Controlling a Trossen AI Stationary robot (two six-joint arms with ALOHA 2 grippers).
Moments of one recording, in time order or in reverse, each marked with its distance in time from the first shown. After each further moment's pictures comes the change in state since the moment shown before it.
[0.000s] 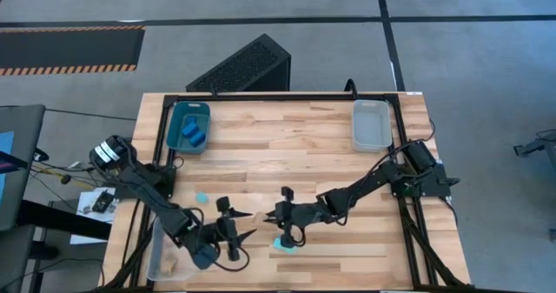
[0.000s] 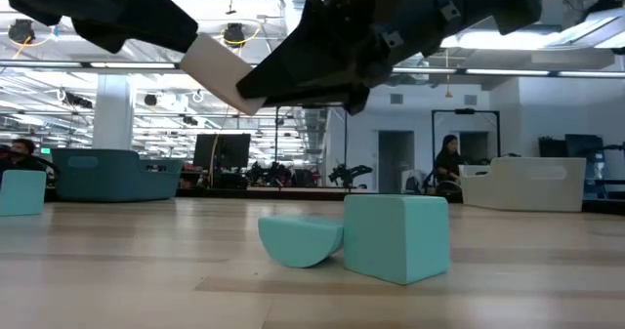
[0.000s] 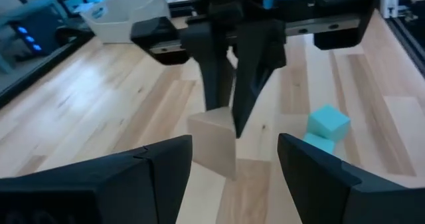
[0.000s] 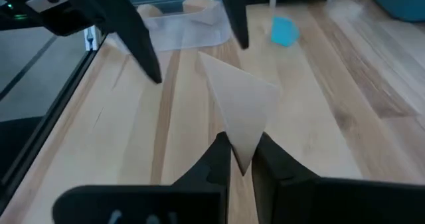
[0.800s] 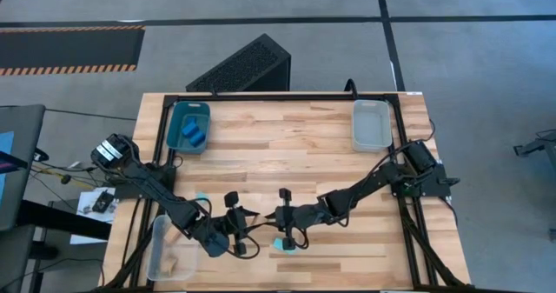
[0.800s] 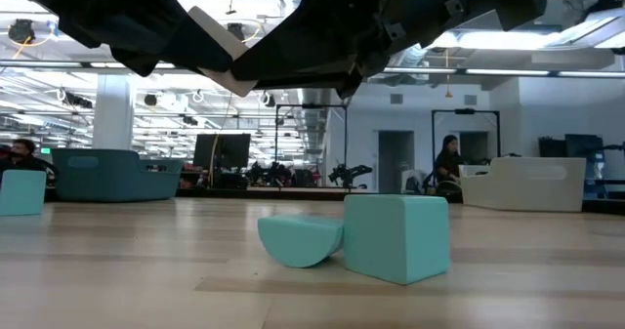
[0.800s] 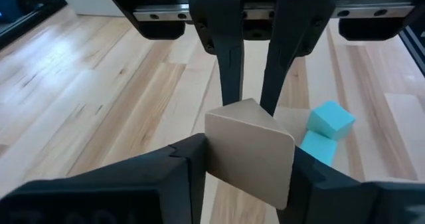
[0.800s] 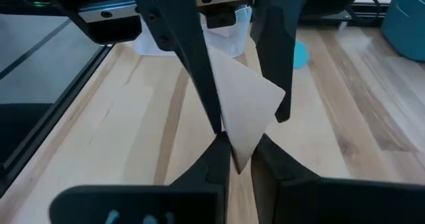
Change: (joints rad) left arm 0.111 -0.001 0.000 0.012 0.177 -0.012; right arm 0.011 0.000 0.000 0.047 -0.005 -0.138
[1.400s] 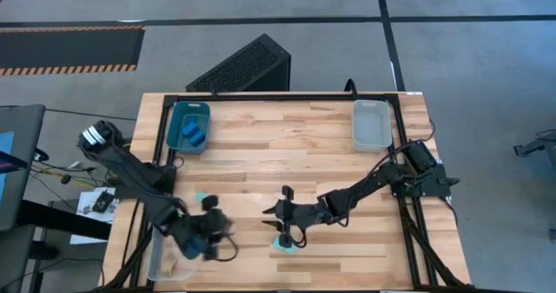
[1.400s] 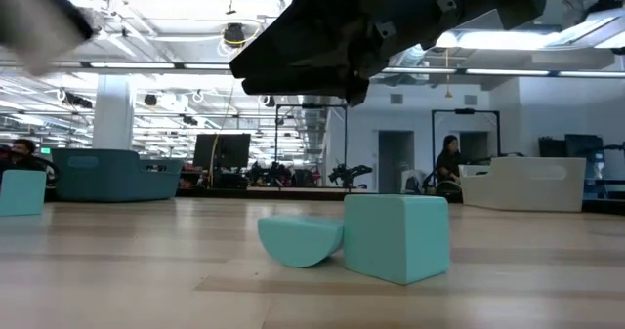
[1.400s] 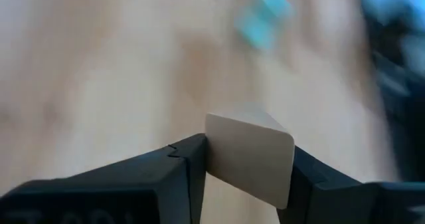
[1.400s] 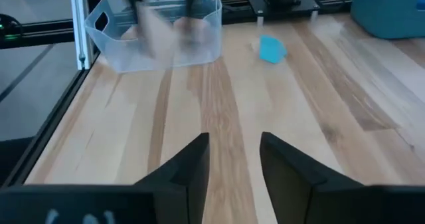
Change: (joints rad) left arm -0.134 -0.236 0.002 -0.511 0.295 -0.332; right arm -0.004 0.000 0.000 -0.002 0.074 0.138
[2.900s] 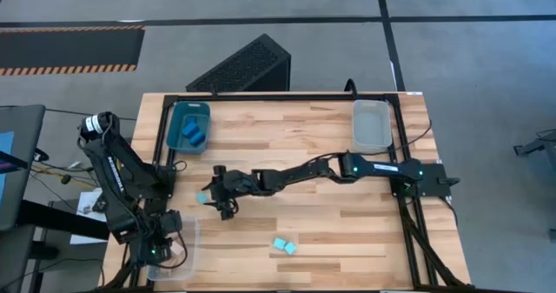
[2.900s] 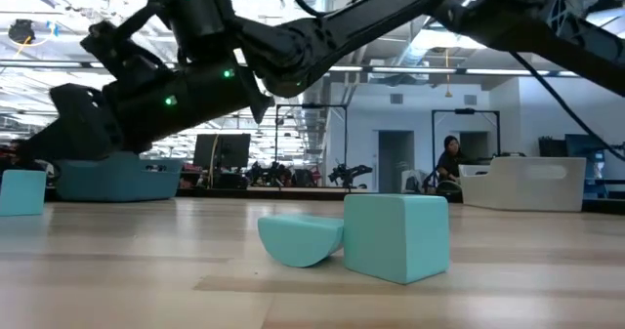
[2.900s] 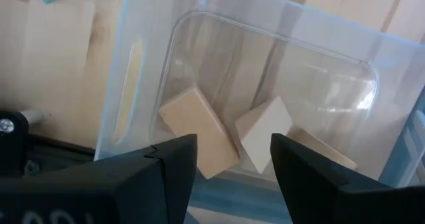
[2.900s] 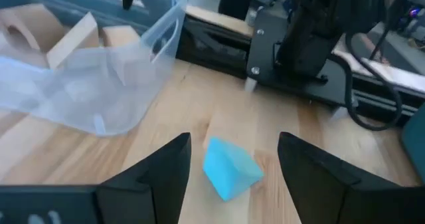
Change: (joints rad) left arm -0.382 -0.124 0.007 -0.604 0.381 -0.691; right arm -0.313 0.739 1.097 -0.259 -0.421 -0.523
